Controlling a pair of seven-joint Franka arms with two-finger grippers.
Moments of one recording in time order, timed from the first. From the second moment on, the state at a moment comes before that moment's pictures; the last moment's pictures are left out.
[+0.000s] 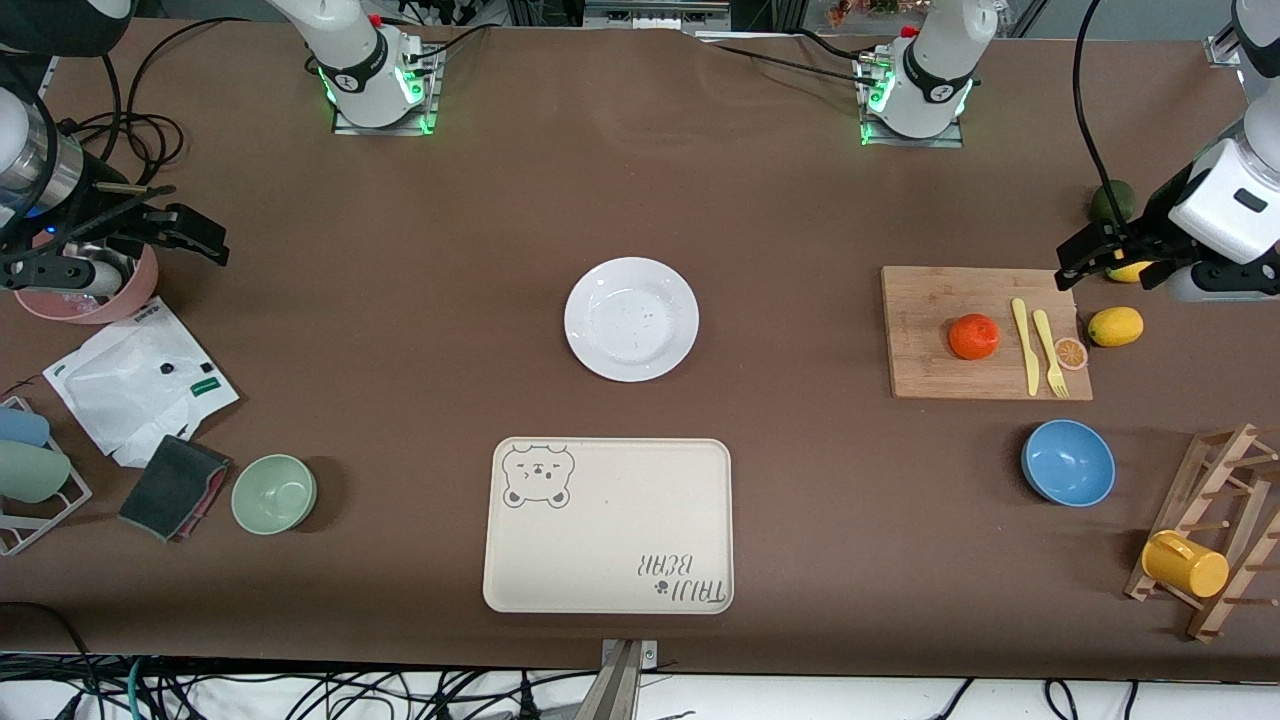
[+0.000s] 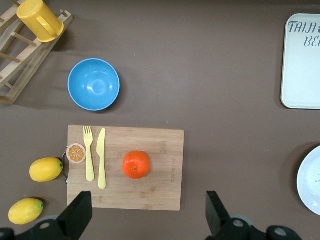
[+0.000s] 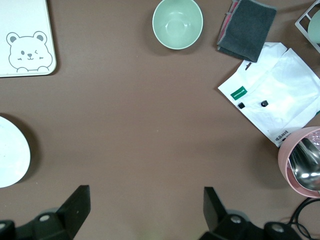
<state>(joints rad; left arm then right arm) 0.03 -0.01 -0.07 -1.69 -0.01 1.73 -0.08 0.05 0.06 0.02 -1.58 -0.02 1.56 0.14</state>
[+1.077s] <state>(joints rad) 0.04 -0.01 -0.07 -1.69 -0.01 1.71 -0.08 0.05 0.06 0.02 -1.58 -0.02 1.56 0.14</state>
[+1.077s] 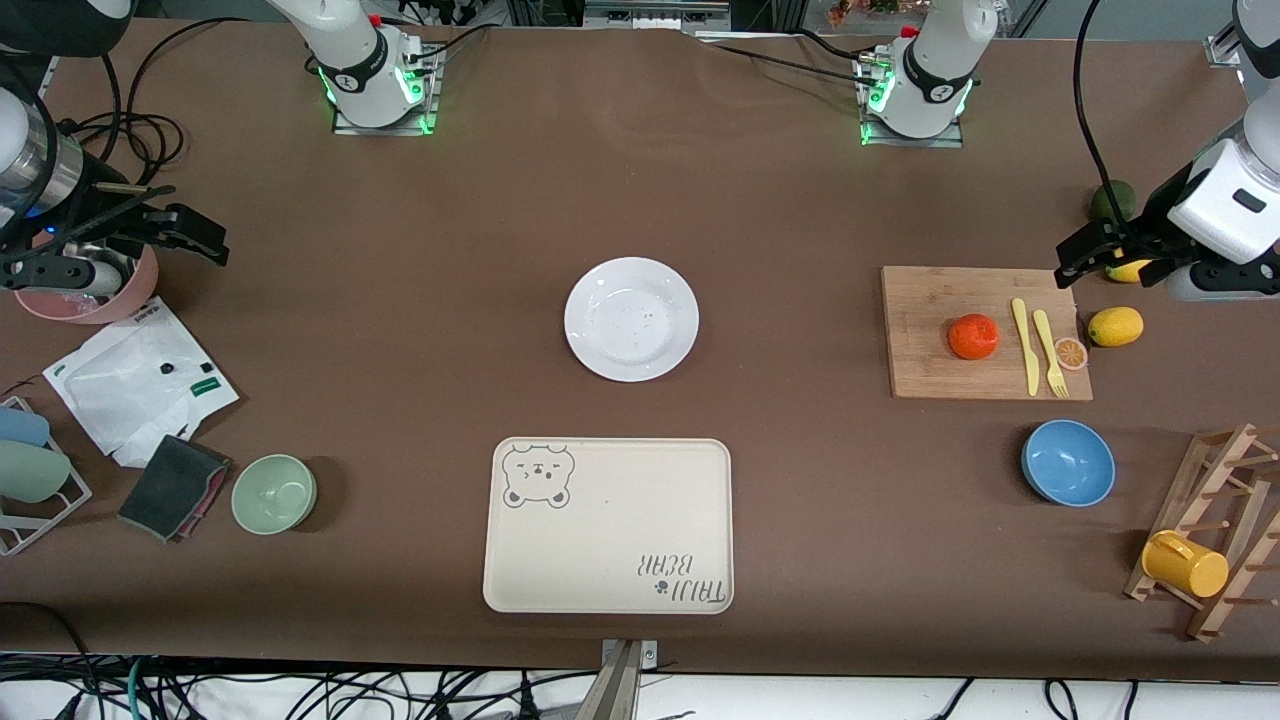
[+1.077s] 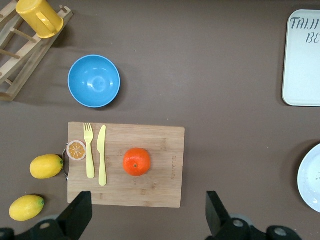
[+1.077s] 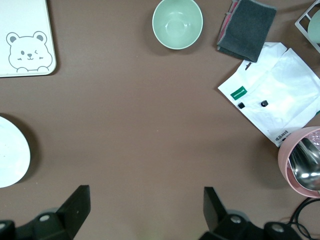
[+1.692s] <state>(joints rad) 0.06 0.05 -0.06 -1.70 -0.01 1.65 -0.08 0.05 0.06 0.02 -1.58 -0.02 1.56 0.14</state>
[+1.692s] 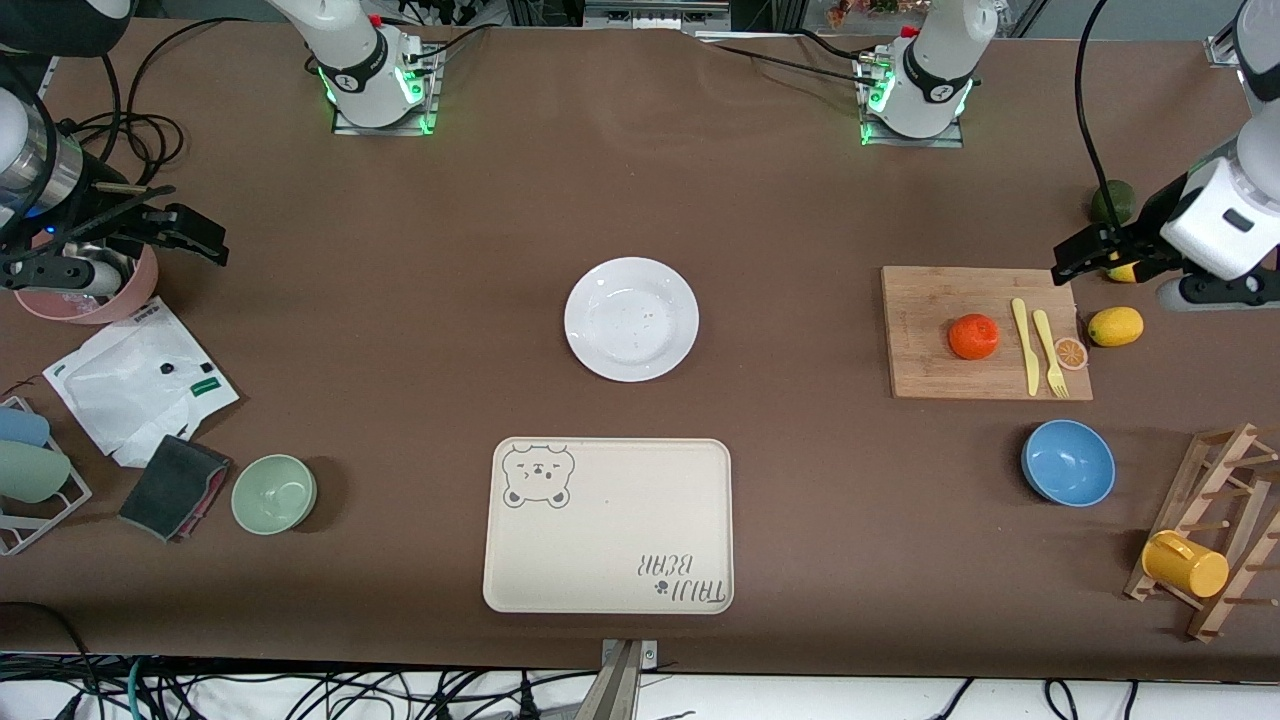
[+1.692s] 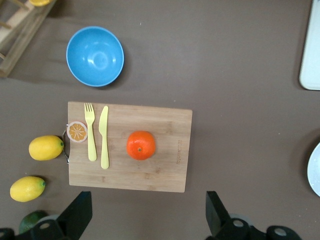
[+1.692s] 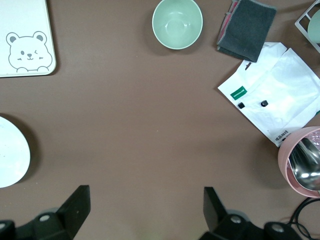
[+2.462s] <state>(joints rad) 0.09 0.29 -0.07 -1.92 0.07 1.98 -0.07 0.05 0.06 0.02 -1.58 -0.02 1.56 0.14</state>
